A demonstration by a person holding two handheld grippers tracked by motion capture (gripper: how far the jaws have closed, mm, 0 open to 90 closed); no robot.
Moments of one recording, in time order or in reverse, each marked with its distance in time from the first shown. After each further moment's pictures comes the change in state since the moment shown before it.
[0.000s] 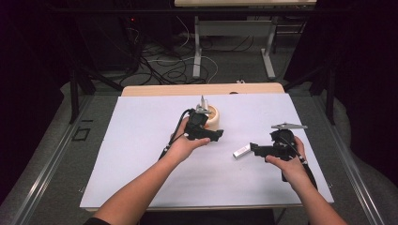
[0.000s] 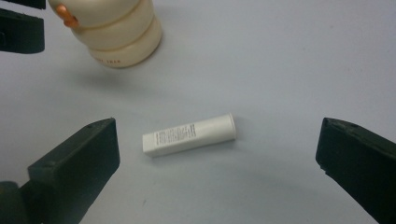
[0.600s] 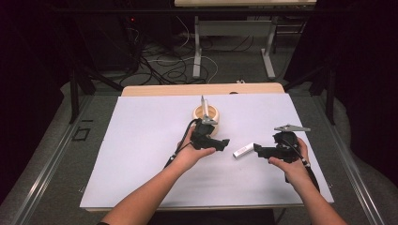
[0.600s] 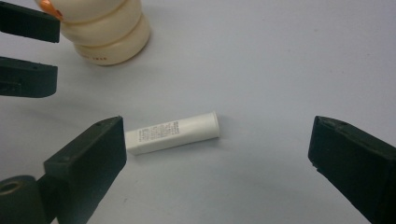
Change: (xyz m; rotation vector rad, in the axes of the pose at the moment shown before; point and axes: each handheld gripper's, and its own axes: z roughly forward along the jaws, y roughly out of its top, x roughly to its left) left arm -0.017 -0.021 0.025 0.009 -0.046 0.023; right arm -0.009 -0.007 -0.001 -0.031 -0.030 -0.022
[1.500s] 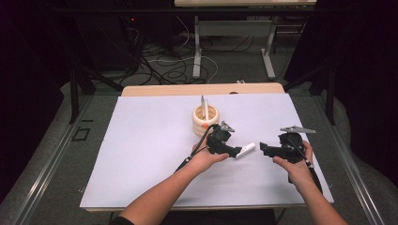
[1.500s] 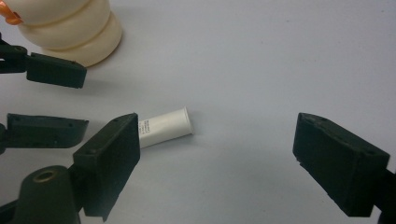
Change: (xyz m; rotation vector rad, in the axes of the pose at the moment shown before) left arm -0.028 0.003 0.043 0.093 -0.073 0.102; right arm -0.015 -0.008 0.002 -0.012 -0.047 0.057
